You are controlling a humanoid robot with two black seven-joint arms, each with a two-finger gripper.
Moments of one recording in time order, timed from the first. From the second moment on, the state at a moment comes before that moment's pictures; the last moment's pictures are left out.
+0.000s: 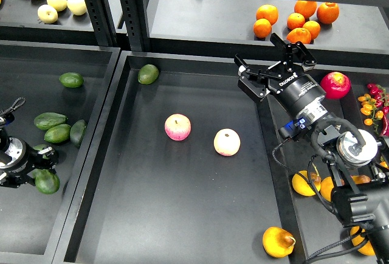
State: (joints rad) left arm -0.96 0.57 0.31 -0.68 0.30 -0.49 0.49; right arm 0.38 0.02 1.39 1.23 0.25 0.13 -0.42
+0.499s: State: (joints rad) left arm -0.93 0.55 0.28 -0.67 0.32 -0.49 0.49; right arm 0.38 0.02 1.39 1.23 0.25 0.13 -0.42
